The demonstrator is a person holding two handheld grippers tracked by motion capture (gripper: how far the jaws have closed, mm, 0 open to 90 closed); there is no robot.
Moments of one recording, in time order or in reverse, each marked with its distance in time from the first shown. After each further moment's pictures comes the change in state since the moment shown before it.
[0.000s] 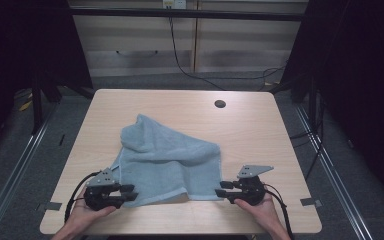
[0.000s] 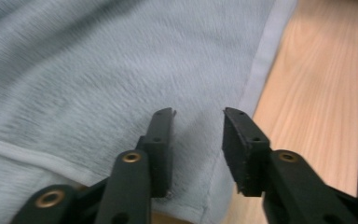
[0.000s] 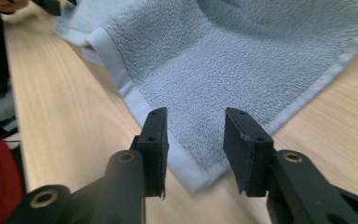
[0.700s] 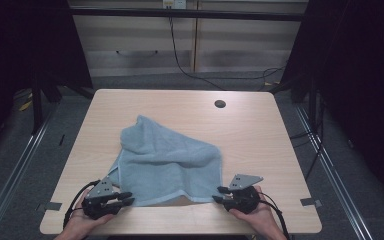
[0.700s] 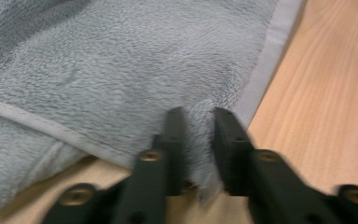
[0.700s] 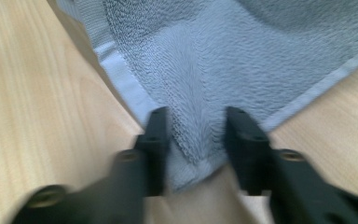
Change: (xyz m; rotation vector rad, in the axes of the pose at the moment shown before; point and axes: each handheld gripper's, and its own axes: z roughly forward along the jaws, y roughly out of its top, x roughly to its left) left arm -0.007 -0.019 -0.004 0.012 0.053 0.006; right arm 0.019 -0.014 0.008 0.057 -0.091 -0.163
